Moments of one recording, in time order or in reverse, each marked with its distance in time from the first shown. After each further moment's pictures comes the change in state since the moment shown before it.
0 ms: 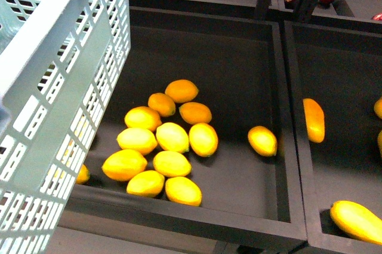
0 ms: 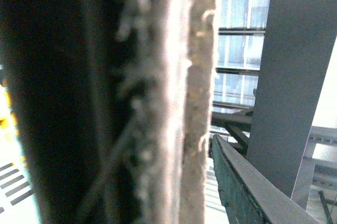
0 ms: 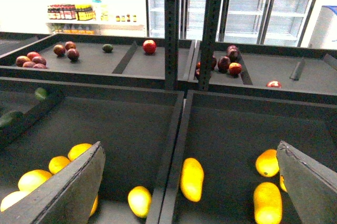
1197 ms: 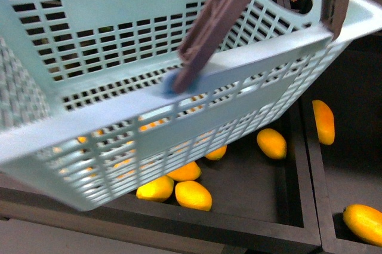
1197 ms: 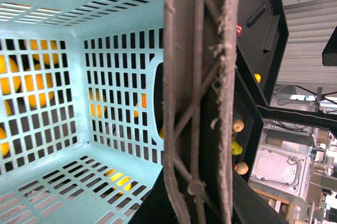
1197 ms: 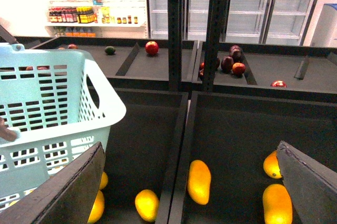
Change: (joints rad) left arm -0.334 0.774 0.730 -0.233 0.253 0.367; right arm 0.000 0.000 0.000 0.000 0.005 0.000
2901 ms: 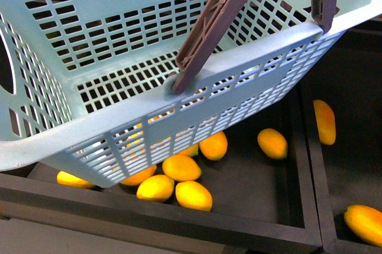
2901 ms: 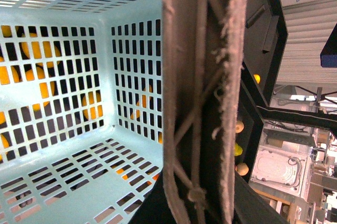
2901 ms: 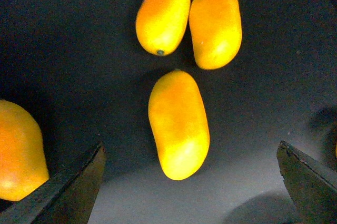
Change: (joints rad) left arm 0.001 0.000 0.003 0.002 -0.001 0.015; right arm -0.484 2.359 1.088 0.499 -0.031 0.073
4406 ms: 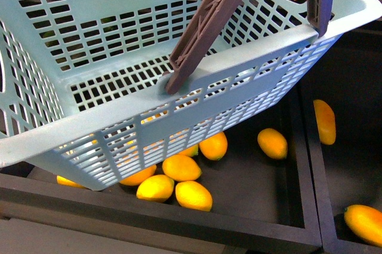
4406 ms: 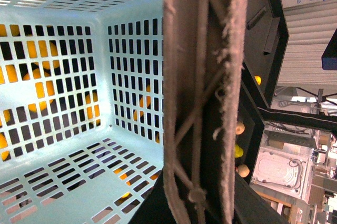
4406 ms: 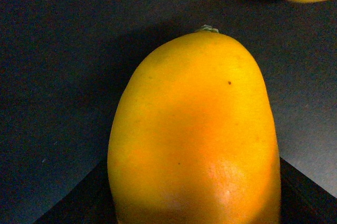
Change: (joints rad) left arm 0.000 0.000 0.000 0.000 -0.001 0.000; right arm 0.023 0.476 0.495 -0.171 -0.067 0.050
